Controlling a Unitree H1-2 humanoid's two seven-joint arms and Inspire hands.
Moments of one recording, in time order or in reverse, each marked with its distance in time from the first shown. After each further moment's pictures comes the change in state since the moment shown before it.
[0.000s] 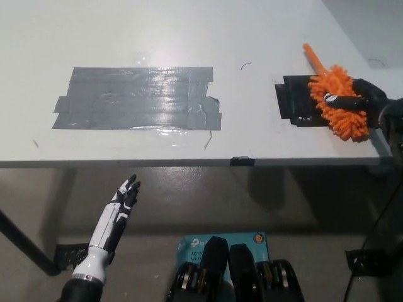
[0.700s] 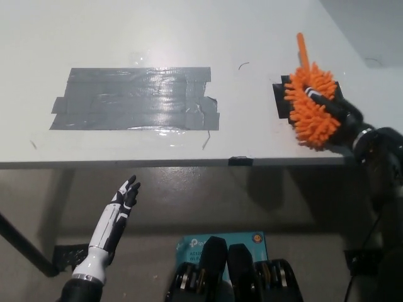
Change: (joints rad) left_arm 0.000 0.000 0.000 0.000 0.000 0.012 -0.001; right_arm 0.136 0.181 -0.295 -0.236 0.364 0.147 0.079
